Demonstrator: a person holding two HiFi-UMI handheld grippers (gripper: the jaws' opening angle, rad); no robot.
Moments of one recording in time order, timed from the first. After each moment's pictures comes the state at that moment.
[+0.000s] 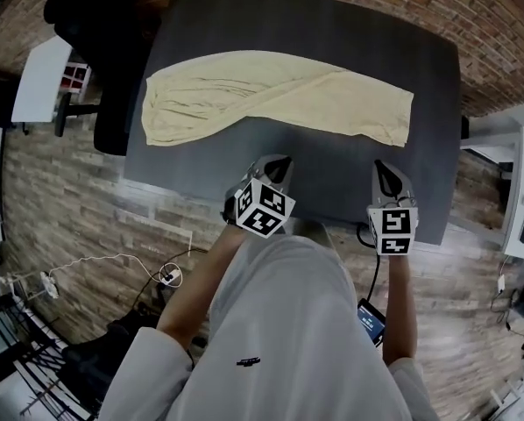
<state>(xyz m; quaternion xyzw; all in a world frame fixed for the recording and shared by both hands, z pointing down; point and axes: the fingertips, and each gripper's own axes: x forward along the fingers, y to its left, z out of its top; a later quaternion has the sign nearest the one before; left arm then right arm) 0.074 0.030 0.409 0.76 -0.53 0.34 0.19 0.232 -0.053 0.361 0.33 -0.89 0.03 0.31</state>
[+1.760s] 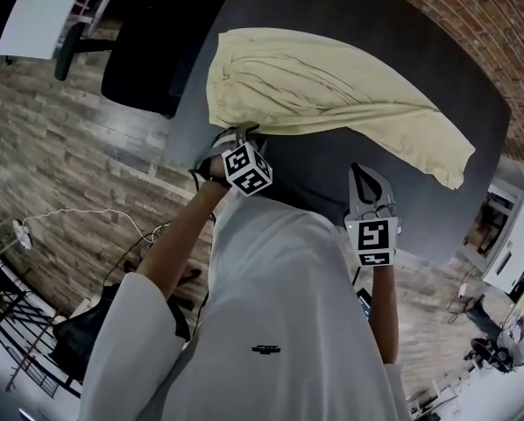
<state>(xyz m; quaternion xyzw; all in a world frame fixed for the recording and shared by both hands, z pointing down) -0.267 0.122 0.555 0.70 -0.48 0.48 0.23 -0.106 0.052 0.379 0.17 -0.90 -0.02 0.40</state>
